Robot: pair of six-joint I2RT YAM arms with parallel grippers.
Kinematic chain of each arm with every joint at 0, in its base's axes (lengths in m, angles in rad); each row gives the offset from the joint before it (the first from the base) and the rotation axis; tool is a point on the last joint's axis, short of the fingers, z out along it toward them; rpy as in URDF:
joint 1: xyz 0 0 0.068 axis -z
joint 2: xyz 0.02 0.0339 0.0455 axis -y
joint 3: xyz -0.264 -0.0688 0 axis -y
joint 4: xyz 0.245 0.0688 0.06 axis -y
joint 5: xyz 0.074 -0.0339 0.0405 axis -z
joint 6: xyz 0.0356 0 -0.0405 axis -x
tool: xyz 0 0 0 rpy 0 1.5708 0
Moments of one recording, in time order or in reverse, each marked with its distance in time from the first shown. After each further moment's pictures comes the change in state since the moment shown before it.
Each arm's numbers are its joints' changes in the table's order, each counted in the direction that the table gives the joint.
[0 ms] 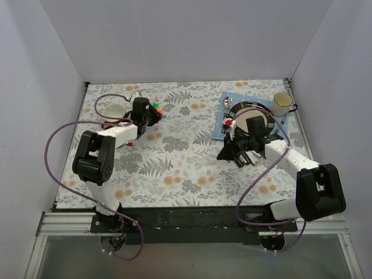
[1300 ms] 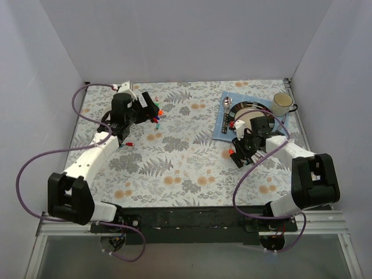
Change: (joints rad) left arm -0.050 0.373 0.002 -0.324 0.082 -0.325; right arm 0.099 -0.098 0.024 -0.085 0.530 0.112
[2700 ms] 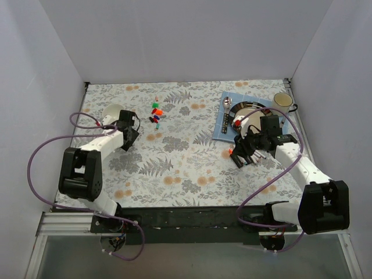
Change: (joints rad) left arm -0.077 -0.177 -0.149 -0.266 -0.442 0.570; right arm 0.035 0.233 0.001 -0.068 -0.298 0.110
